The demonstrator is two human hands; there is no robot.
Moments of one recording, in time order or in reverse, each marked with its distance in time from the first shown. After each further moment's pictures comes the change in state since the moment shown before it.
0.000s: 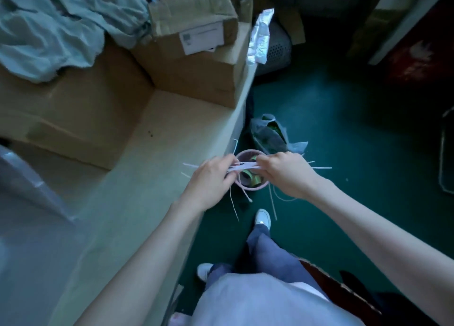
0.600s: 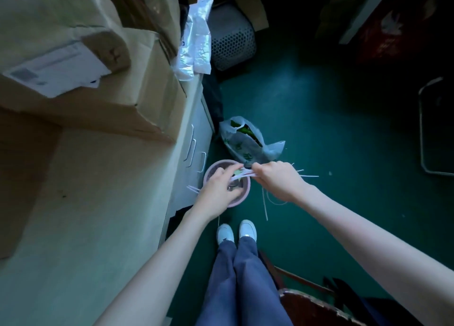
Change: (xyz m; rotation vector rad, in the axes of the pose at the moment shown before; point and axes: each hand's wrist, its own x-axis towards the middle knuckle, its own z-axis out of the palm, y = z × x) left_hand 0.163 -0.012 0.134 -0.325 -0.278 -0.159; right_hand 0.055 0.154 0.098 0.017 -0.134 0.204
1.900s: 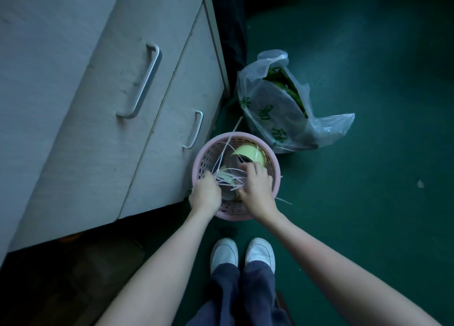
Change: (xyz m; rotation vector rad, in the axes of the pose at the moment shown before) left_hand 0.207 -0.304 0.196 0.240 0.318 -0.621; right_hand 0.182 0.006 0.410 0.641 0.158 0.231
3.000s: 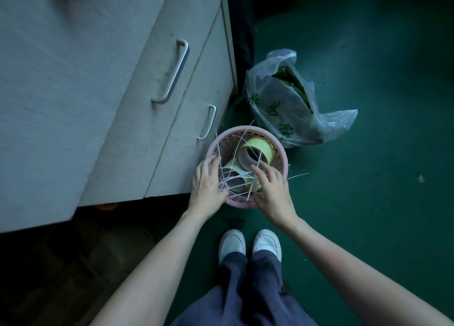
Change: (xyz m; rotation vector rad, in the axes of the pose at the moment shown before) left_hand -0.014 -0.054 -0.009 0.019 0.177 0.529; right_hand -0.042 0.015 -0.001 -0.151 0.096 -0.177
